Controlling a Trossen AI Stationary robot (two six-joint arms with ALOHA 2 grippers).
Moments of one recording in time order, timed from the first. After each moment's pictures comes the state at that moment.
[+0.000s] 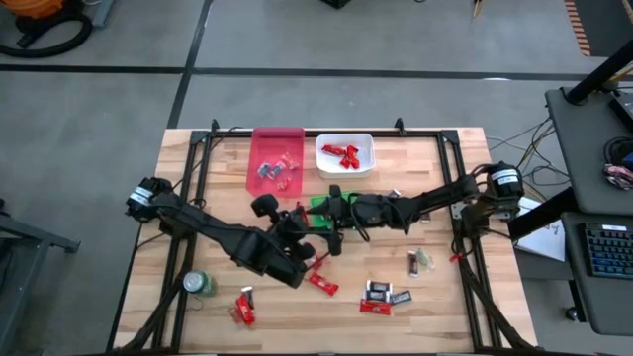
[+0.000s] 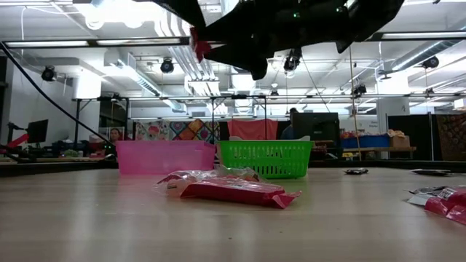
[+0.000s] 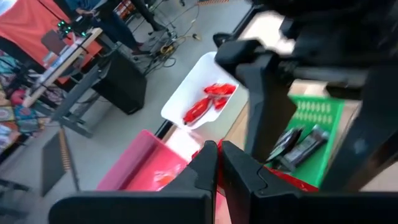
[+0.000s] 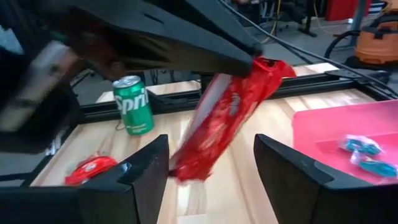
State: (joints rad) left arm -0.44 1.75 1.54 -1.04 -1.13 -0.68; right arm 0.08 1.72 0.91 0.67 0.07 0.14
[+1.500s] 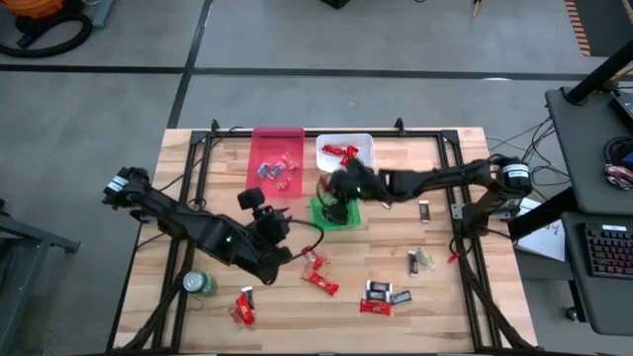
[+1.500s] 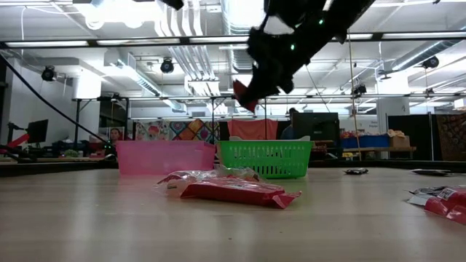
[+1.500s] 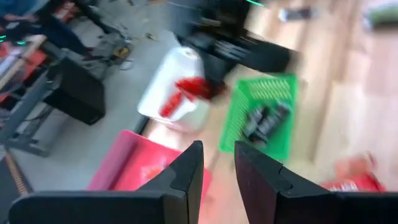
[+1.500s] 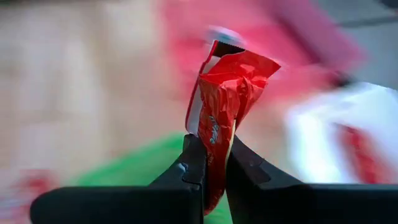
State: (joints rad) left arm -0.49 1.54 1.45 -1.03 -0.95 -0.50; right arm -0.13 1.63 1.05 -0.07 0.24 0.08
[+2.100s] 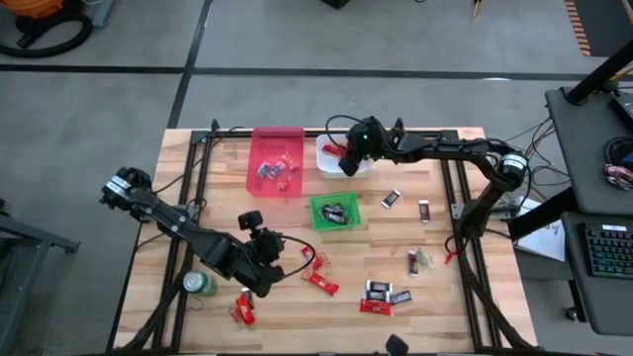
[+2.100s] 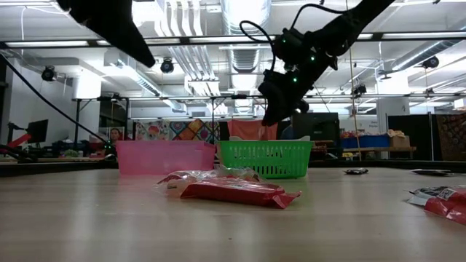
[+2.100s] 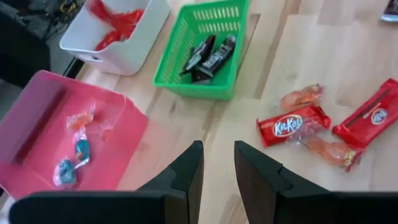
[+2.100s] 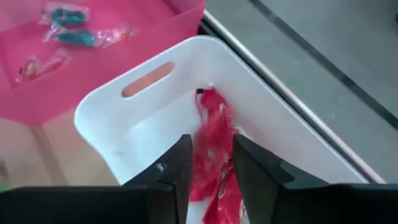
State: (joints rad) left arm -0.56 1.54 1.15 -0.83 -0.78 -0.70; right arm -0.52 1.67 1.08 -0.12 0.08 0.04
